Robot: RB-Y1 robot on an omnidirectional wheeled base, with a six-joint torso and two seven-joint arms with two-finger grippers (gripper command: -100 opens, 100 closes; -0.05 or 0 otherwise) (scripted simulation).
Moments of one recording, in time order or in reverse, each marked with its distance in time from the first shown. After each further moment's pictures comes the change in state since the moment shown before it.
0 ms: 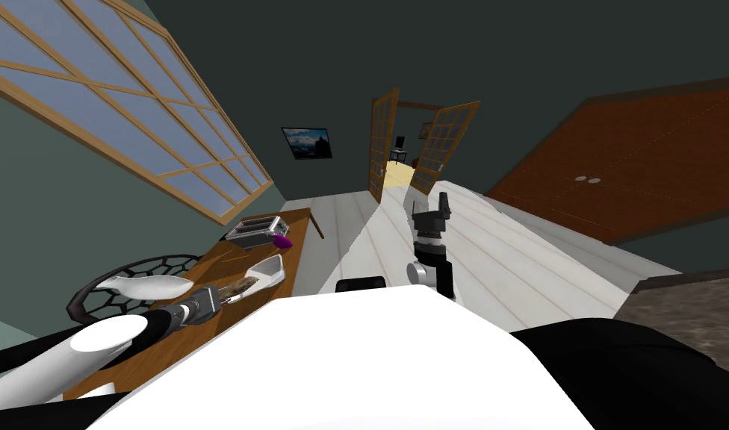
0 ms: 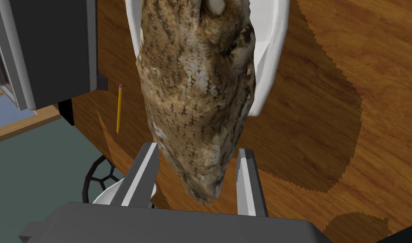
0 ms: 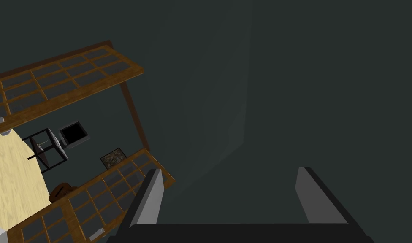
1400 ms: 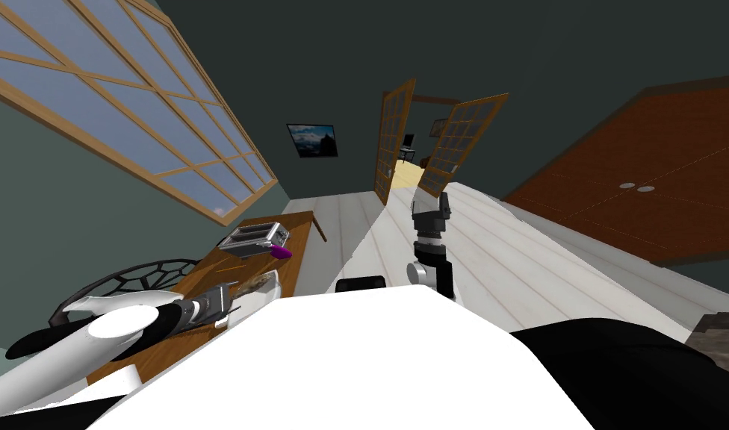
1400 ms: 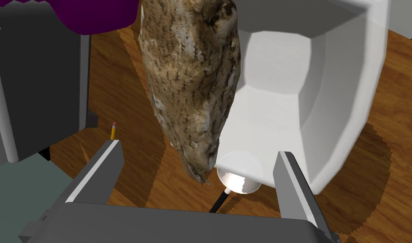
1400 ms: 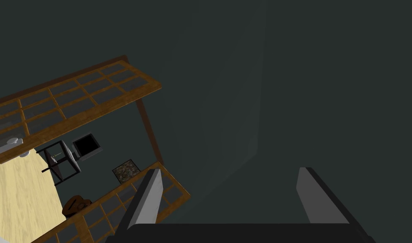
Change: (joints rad) left arm -0.073 -0.038 0.021 -0.030 -0.055 0.198 -0.022; right arm 0.000 0.000 0.000 0.000 0.000 0.000 0.000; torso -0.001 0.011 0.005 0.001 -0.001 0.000
